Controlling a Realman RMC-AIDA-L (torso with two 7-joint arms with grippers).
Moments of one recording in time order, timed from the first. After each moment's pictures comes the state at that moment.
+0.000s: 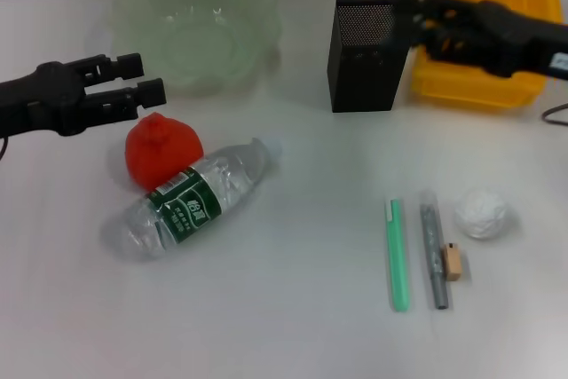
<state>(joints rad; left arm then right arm) -0.46 -1.98 0.64 0.72 1.84 1.73 -1.62 0.61 2.05 -0.53 -0.60 -1.78 -1.83 1.59</state>
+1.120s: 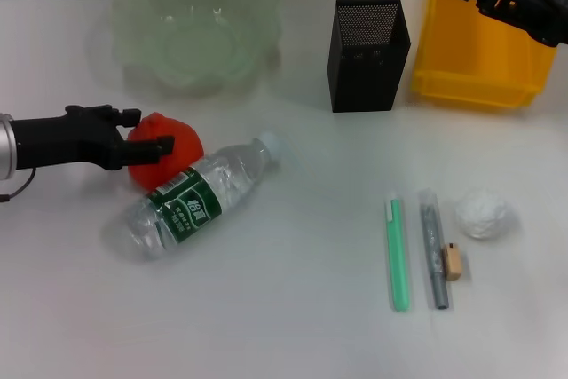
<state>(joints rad) -0.51 -2.07 0.69 0.75 2.17 1.33 -1.57 0.55 2.05 -0.52 -0.60 -1.65 -1.80 1.54</state>
